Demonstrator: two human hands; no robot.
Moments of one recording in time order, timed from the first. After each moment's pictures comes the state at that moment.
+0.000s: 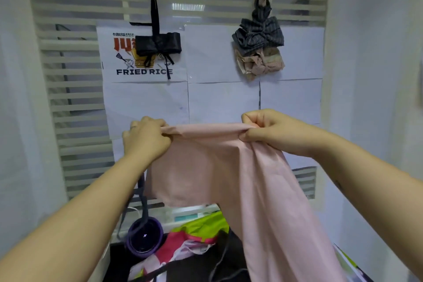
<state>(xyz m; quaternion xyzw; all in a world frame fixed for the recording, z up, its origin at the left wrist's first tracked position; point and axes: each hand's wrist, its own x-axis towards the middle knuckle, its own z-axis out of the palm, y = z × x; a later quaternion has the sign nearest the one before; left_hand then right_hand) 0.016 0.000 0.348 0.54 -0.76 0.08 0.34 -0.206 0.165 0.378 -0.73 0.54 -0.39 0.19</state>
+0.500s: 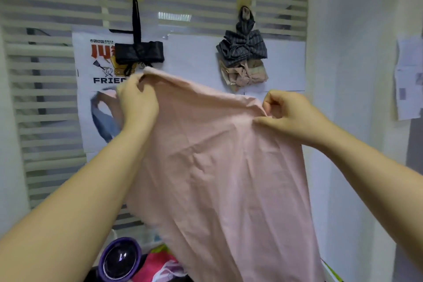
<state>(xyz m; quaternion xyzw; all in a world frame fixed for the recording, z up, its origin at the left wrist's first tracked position) -0.036 0.006 0.425 0.37 -0.59 -0.17 0.70 -0.270 0.167 0.407 -0.66 0.61 -0.40 -0.20</state>
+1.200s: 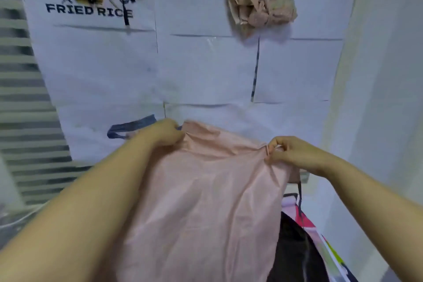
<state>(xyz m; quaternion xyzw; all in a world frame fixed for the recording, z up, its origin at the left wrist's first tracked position) -0.127 -0.119 0.284 0.53 -0.83 -0.14 0.12 -0.392 0.055 0.266 -0.59 0.70 -0.33 0.22</state>
